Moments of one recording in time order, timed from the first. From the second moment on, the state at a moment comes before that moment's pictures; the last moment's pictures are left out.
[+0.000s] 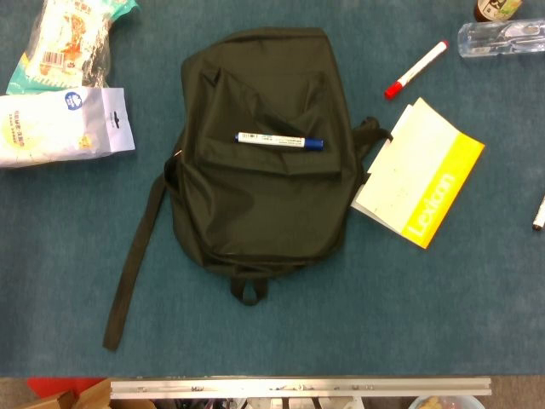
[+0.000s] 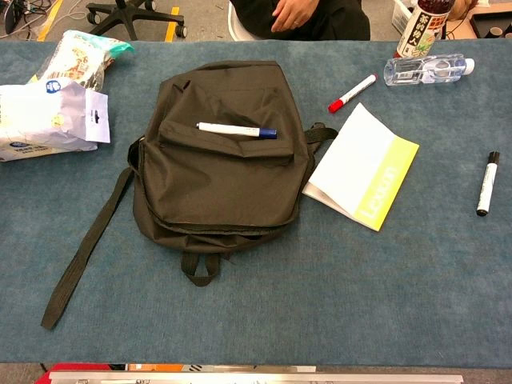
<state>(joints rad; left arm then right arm) 0.01 -1.00 0.00 -1.77 1.53 1.55 -0.11 0.08 -0.98 -0.01 -1.64 -1.68 1.50 -0.02</state>
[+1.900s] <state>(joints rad) 0.05 -1.02 0.00 -1.75 1.49 1.57 -0.13 0.57 -1.52 0.04 -1.07 -1.55 0.89 -0.38</state>
